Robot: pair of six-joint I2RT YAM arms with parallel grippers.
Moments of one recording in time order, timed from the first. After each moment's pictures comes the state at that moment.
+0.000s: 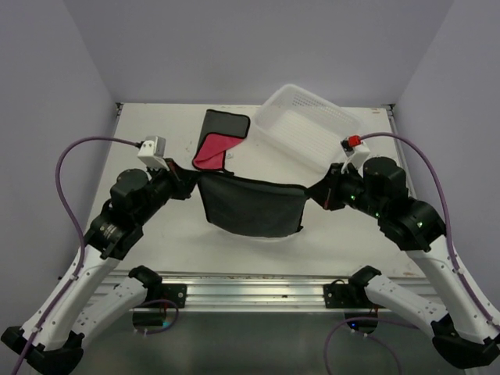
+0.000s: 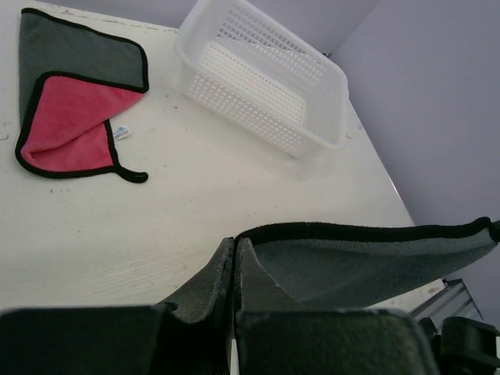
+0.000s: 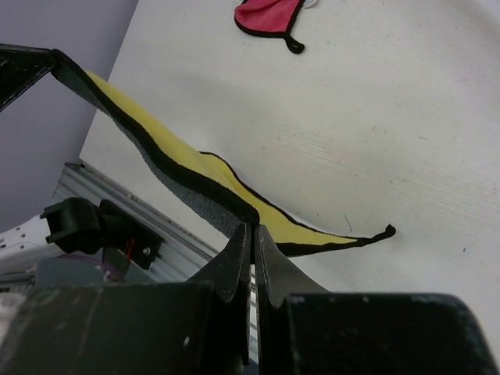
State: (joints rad) left arm -0.51 0.74 0.91 -0.39 -0.02 -0.52; right arm 0.58 0.85 1.20 -0.80 -0.11 0.51
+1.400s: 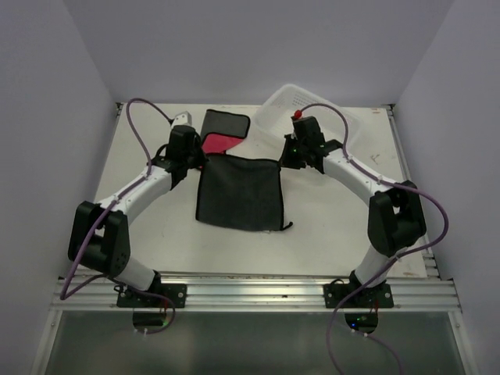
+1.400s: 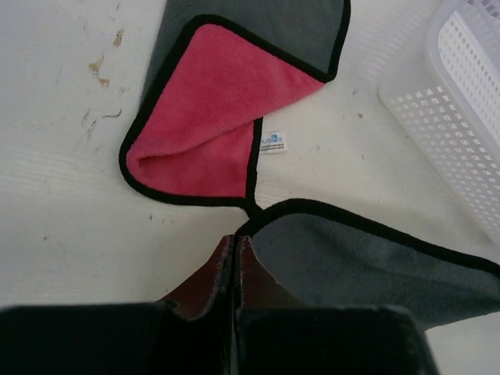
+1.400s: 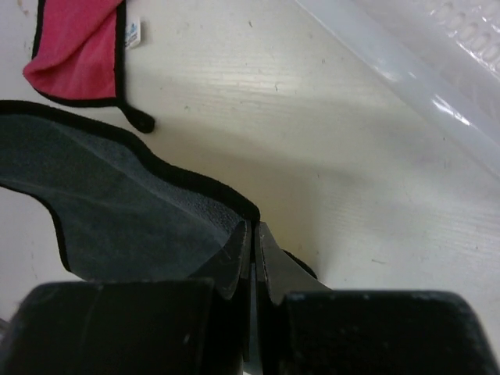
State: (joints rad) left arm -0.34 1.50 1.04 -0.16 -0.16 -0.56; right arm 0.43 1.71 1.30 -0.41 -0.07 0.54
